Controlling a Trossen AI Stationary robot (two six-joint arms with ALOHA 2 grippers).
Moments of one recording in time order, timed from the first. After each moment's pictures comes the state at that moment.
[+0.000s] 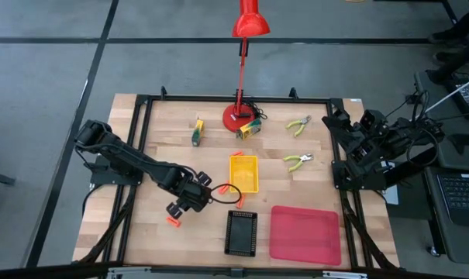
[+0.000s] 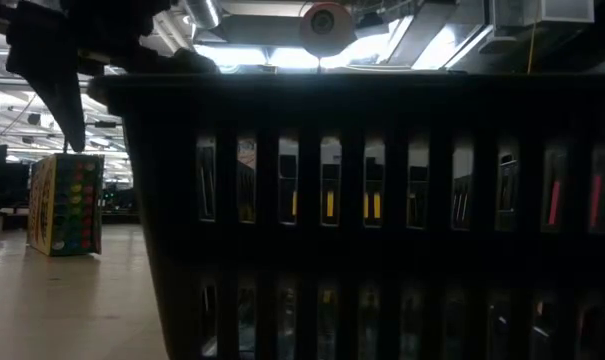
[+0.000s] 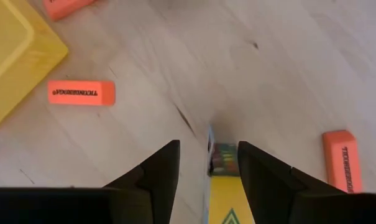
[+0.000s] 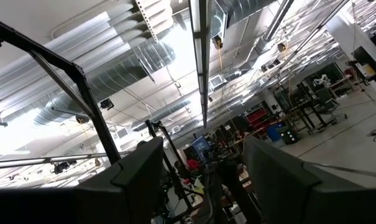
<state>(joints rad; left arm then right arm) -0.38 1.57 1.07 -0.78 -0.02 0.29 0.44 0.62 0.73 0.49 0.49 0.28</state>
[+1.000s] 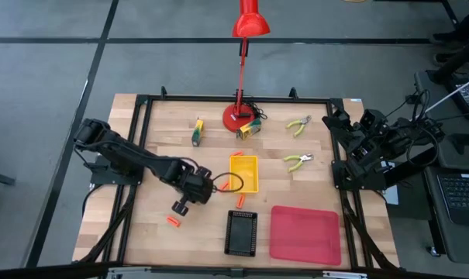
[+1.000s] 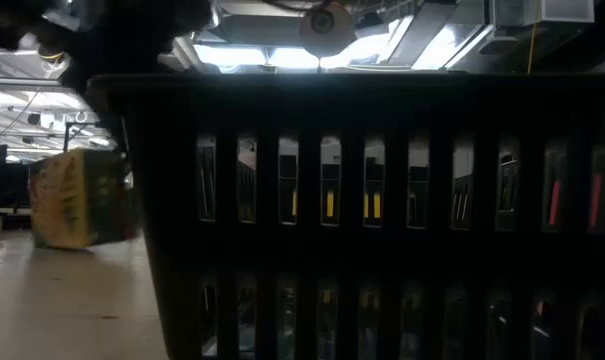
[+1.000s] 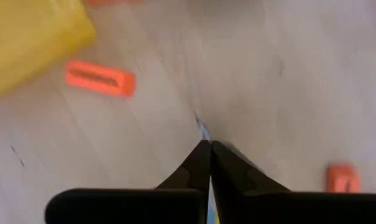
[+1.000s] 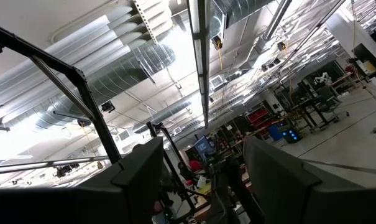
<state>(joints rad) -0.30 1.54 1.03 -0.69 0.04 0.15 0.44 0.62 0.73 0.49 0.49 0.30</state>
